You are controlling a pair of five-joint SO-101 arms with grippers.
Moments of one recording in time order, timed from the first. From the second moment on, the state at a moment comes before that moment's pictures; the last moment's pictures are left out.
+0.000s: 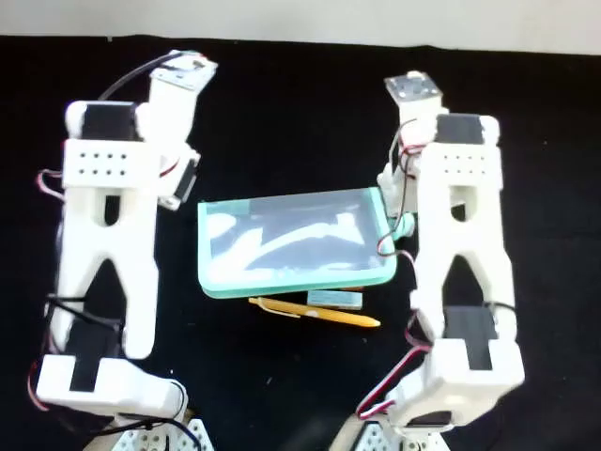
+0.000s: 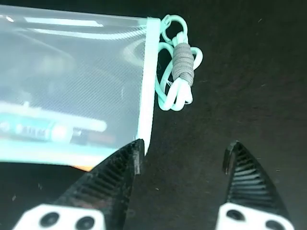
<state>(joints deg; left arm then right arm) -4.0 0.6 -13.0 99.8 -13.6 -5.3 8.2 -11.6 92.0 11.3</state>
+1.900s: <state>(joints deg) -2.3 8.4 -13.8 99.6 -17.8 -1.3 33.6 -12.4 76.4 11.5</state>
